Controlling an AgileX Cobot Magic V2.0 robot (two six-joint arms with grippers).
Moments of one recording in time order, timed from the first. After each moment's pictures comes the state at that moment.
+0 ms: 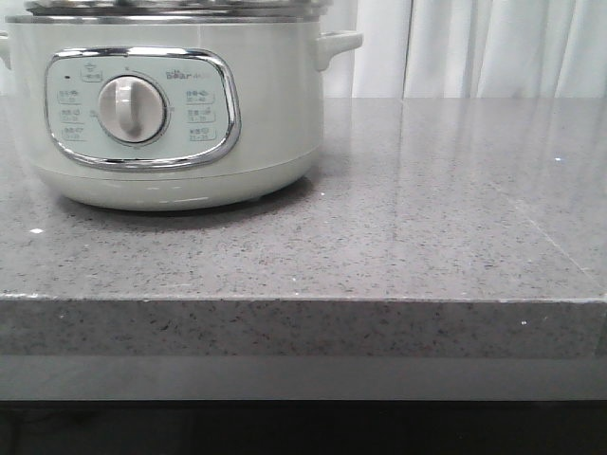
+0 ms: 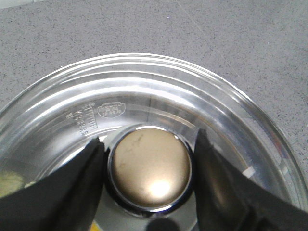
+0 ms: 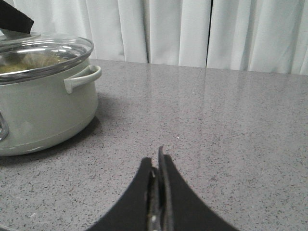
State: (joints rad) left arm -0.40 1.60 -1.58 -0.23 0.67 0.21; right arm 0.17 0.22 -0.33 0.29 0.28 -0.21
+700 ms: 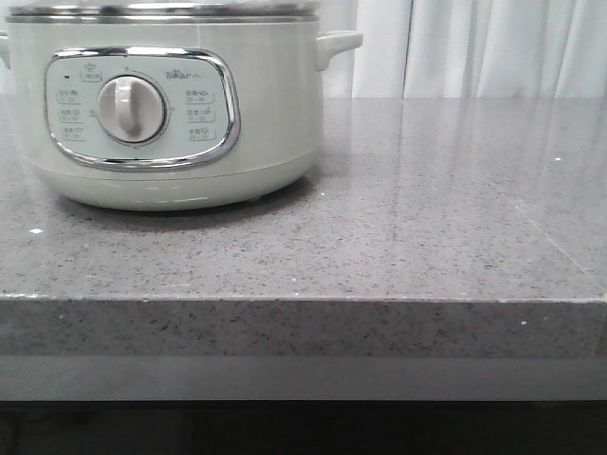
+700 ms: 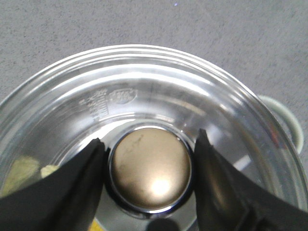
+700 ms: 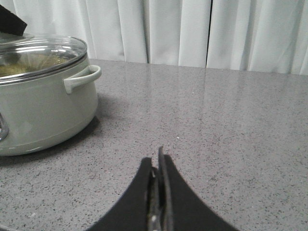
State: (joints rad) left arm -0.39 1.60 -1.61 -0.18 0.76 0.20; right arm 0.17 0.22 -0.33 0.29 0.28 -0.21
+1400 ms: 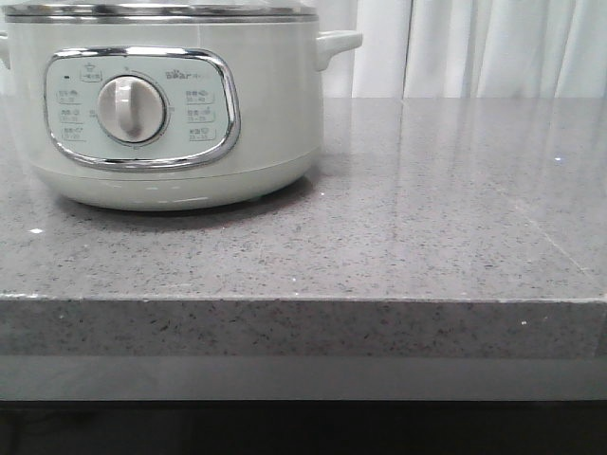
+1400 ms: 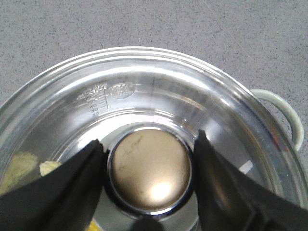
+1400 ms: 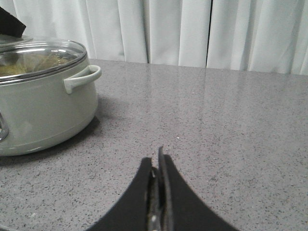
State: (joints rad) left arm -0.39 1.60 -1.62 -0.19 0.77 0.20; right arm 0.17 0.22 -0.33 0.29 0.28 -0.21
